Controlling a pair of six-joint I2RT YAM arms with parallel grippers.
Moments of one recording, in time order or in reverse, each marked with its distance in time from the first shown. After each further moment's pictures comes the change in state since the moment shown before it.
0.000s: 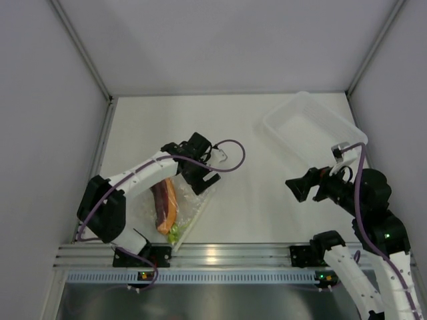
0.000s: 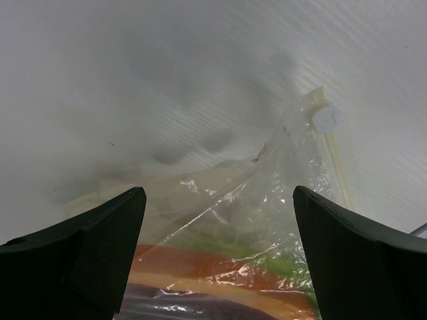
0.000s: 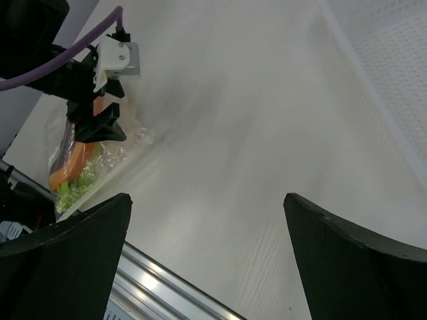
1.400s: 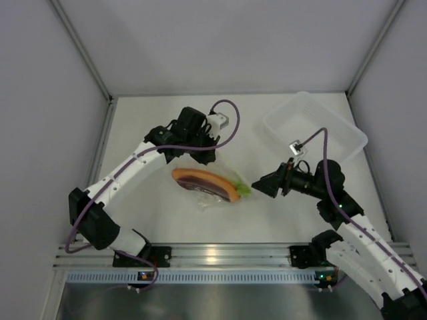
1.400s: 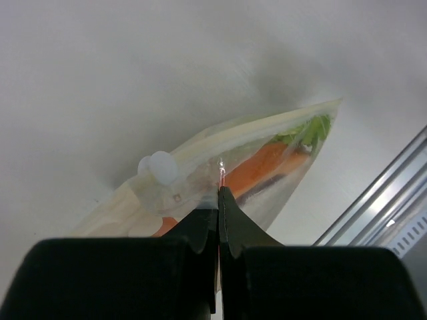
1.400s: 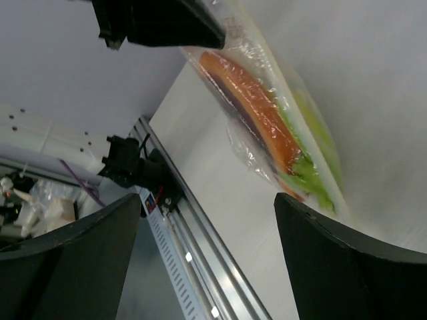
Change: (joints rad) left arm 0.000 -0.050 0.291 -0.014 0.165 -0.303; right arm 0.135 0.170 -0.421 0.750 -0.350 0.406
